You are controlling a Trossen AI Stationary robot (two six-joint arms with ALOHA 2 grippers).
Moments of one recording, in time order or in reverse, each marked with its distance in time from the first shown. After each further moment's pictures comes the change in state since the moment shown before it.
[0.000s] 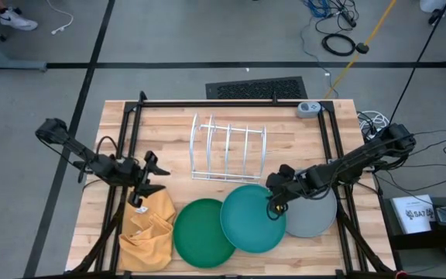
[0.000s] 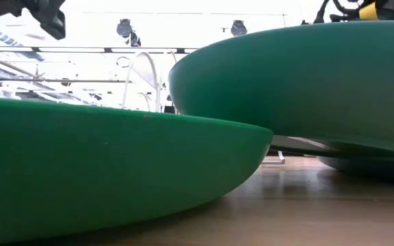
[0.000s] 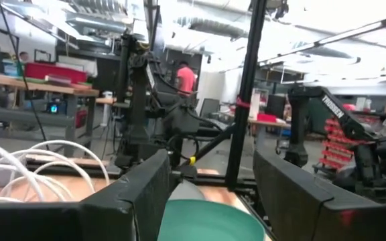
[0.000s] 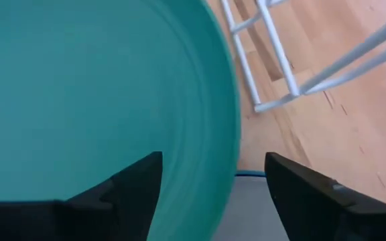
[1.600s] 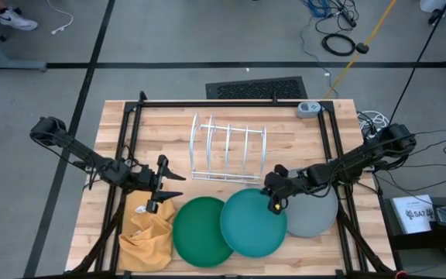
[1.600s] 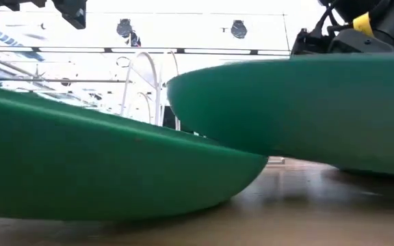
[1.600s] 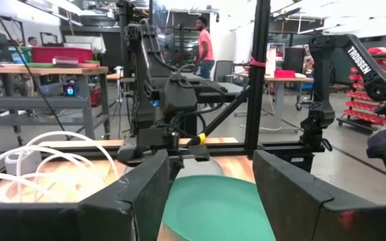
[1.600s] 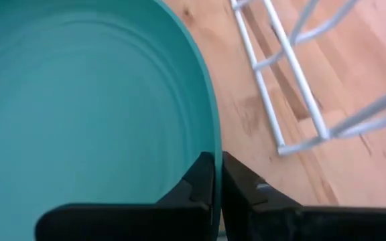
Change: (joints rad) left arm 0.059 0.331 0.167 0.002 0.023 0.058; right arm -0.048 -0.002 -0.144 0.339 -0.025 -0.115
